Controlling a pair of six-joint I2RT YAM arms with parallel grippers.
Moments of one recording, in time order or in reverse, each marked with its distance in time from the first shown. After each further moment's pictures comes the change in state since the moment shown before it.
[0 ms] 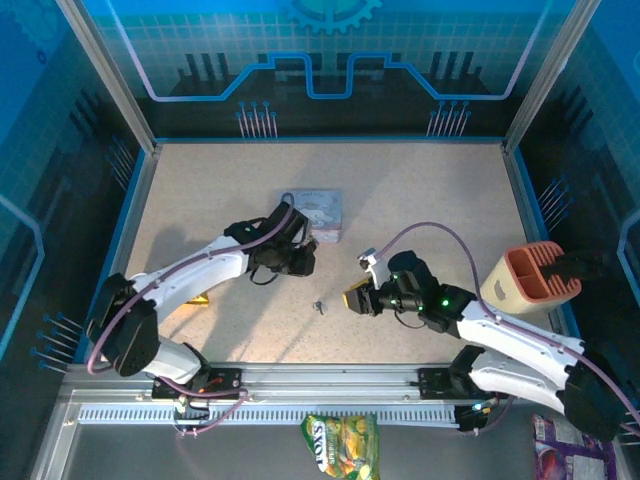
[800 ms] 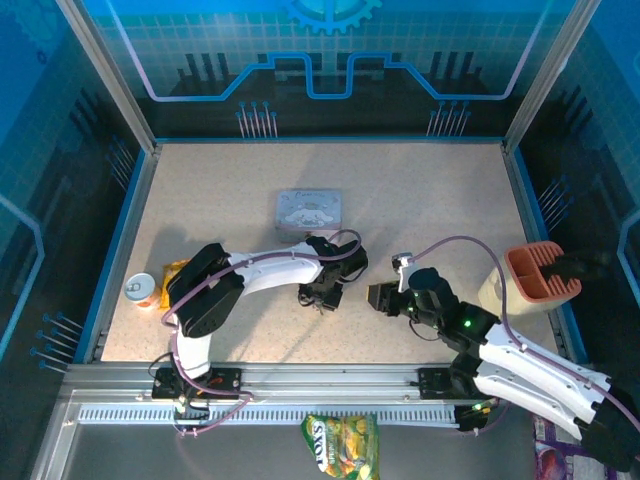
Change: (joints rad) left arm -0.266 0.410 0.240 -0.251 -0.180 -0.185; right arm -0.007 -0.287 -0.133 -0.062 0.261 0.217
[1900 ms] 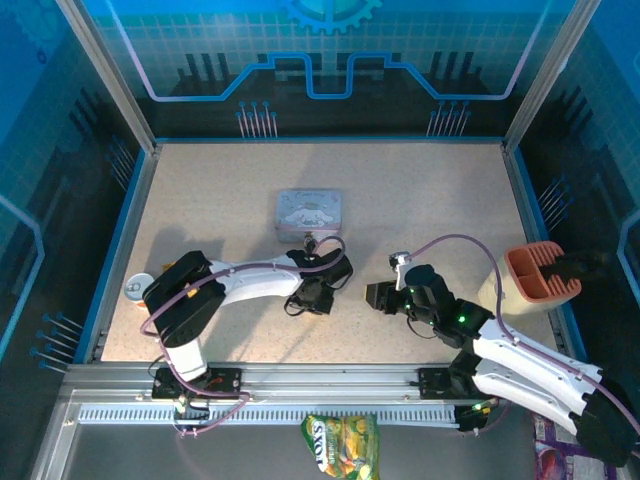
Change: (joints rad) left arm 0.019 -0.146 -0.257 0.257 0.020 -0.010; right arm -0.024 0.069 0.000 0.040 -0.023 -0.005
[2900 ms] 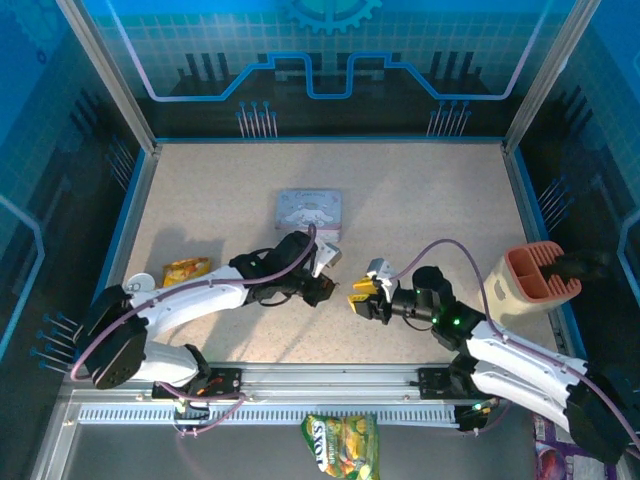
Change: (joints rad) left arm 0.086 -0.406 -0.205 0.379 0.322 0.419; right arm -0.063 0.082 -0.104 0.430 -0.428 -0.596
